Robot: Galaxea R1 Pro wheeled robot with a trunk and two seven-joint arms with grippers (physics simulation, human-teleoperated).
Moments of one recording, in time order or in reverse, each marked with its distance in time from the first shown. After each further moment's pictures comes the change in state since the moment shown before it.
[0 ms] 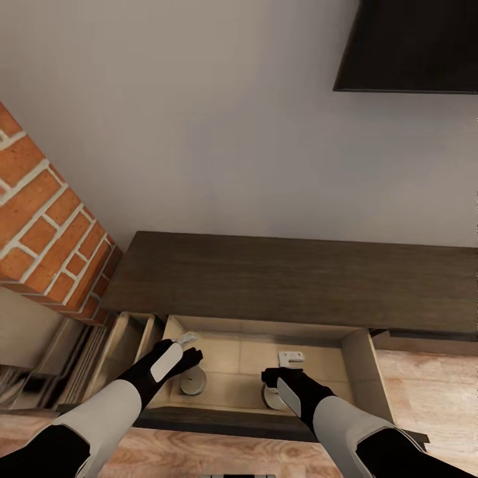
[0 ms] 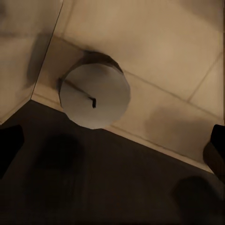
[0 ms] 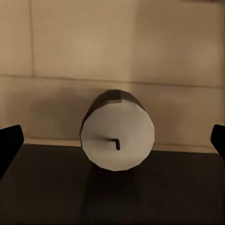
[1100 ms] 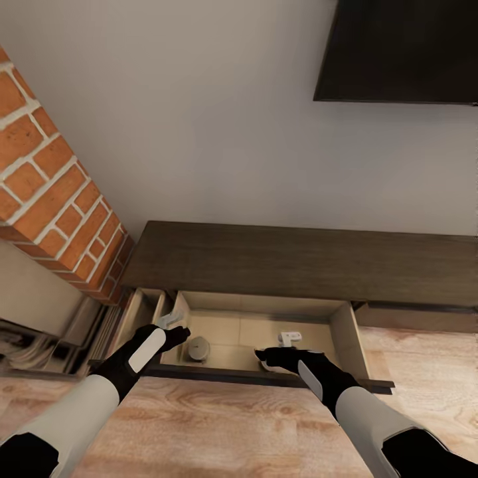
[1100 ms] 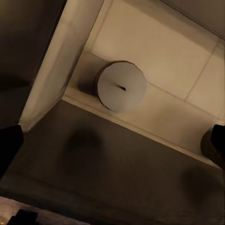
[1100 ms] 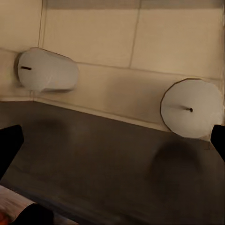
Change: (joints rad) left arm 0.013 0.121 0.000 -0.220 0.014 0.000 -0.006; right arm -0.002 -0.121 -0.008 -0.155 -0.002 0.009 0.481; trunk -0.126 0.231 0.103
